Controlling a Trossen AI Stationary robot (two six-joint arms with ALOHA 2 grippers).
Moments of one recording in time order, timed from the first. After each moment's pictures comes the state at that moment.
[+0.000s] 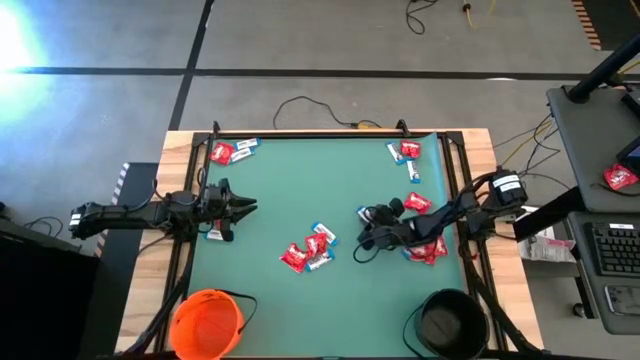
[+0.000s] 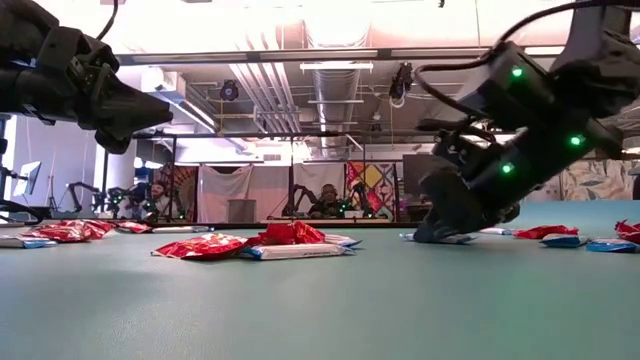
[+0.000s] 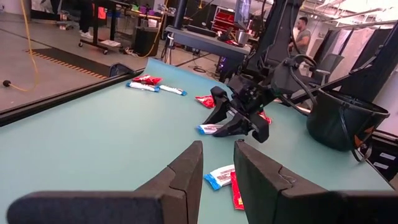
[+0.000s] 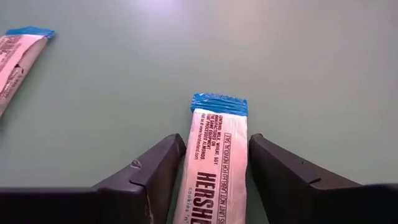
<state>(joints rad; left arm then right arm) 0.02 0.12 0.02 0.03 -0.18 -0.27 0.18 1.78 0.48 0.43 0.69 0.66</state>
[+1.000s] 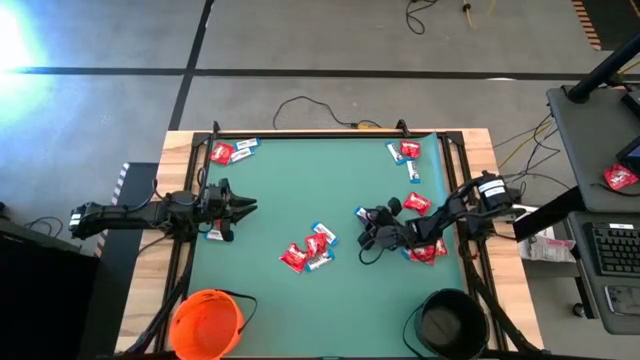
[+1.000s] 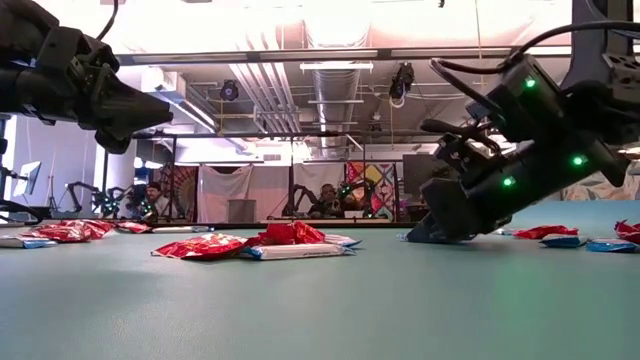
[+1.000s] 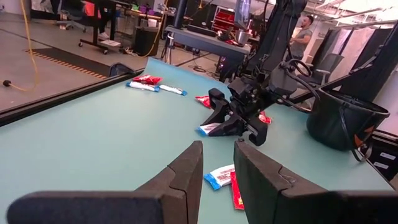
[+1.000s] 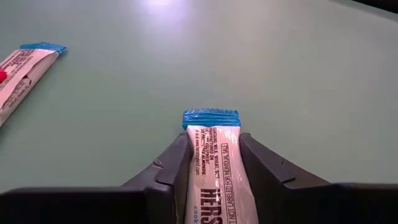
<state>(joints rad) 0.02 0.12 0.02 0.03 -0.18 -0.27 0.18 1.98 0.42 0.73 0.73 0.52</state>
